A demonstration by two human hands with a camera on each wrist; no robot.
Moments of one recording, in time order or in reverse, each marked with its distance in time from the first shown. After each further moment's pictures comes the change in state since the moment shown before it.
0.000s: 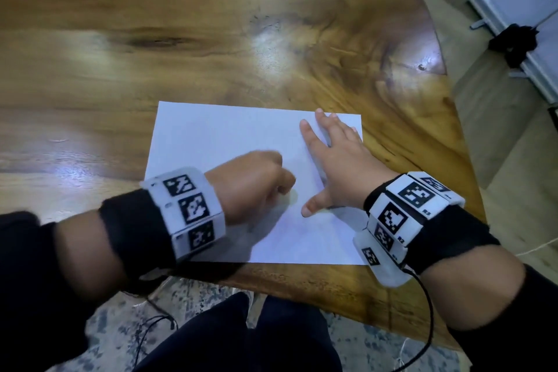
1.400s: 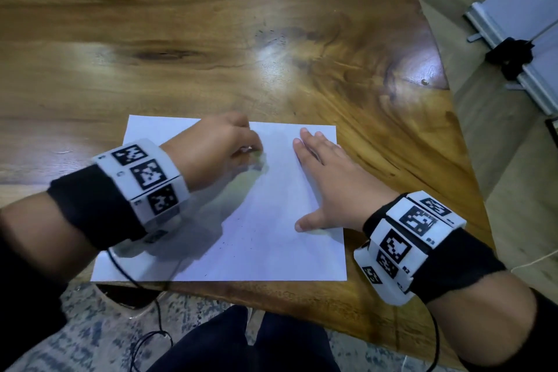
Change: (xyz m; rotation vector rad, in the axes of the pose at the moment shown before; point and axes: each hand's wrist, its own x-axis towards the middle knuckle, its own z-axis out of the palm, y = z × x) left_hand -0.002 -0.049 -0.035 -0.035 0.252 -0.078; right_hand -0.002 -0.010 0.002 0.050 0.050 -0.111
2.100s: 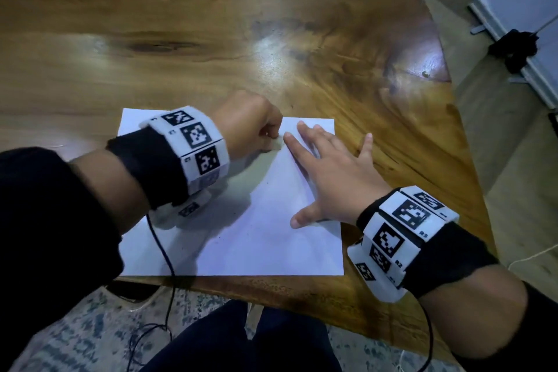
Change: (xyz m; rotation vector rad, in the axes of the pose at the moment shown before) left_hand 0.044 0.019 0.005 0.116 -0.122 -0.146; right_hand 0.002 -0.004 -0.001 -0.140 -0.032 0.104
